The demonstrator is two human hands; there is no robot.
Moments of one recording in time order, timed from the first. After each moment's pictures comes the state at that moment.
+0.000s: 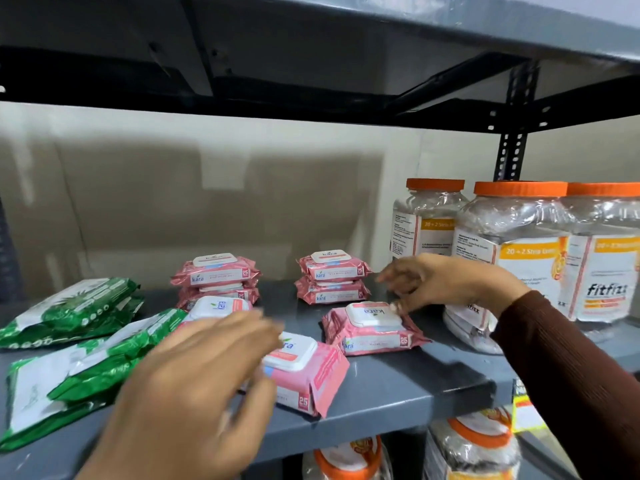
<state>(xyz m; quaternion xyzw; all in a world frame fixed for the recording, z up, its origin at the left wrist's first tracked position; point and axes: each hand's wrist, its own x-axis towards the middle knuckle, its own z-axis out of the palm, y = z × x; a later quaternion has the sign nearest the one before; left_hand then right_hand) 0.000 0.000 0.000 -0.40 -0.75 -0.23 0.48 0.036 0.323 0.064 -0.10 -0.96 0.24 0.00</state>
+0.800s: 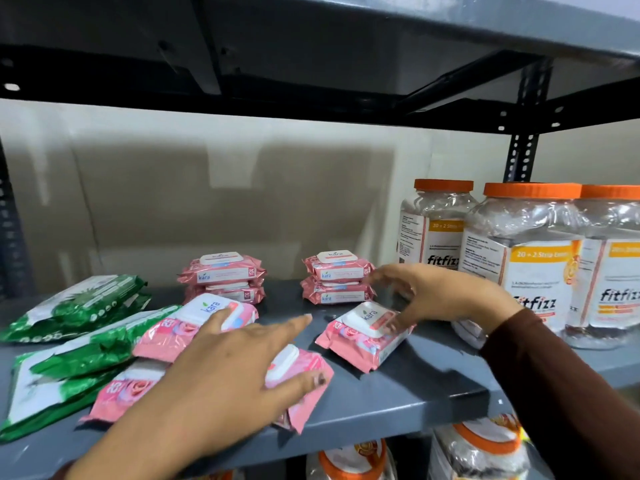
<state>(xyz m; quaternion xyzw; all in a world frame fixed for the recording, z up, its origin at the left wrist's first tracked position) -0.008 0.022 0.013 -0.39 -0.91 -0.04 0.10 0.031 0.302 0.056 -0.08 -0.98 0.17 0.03</state>
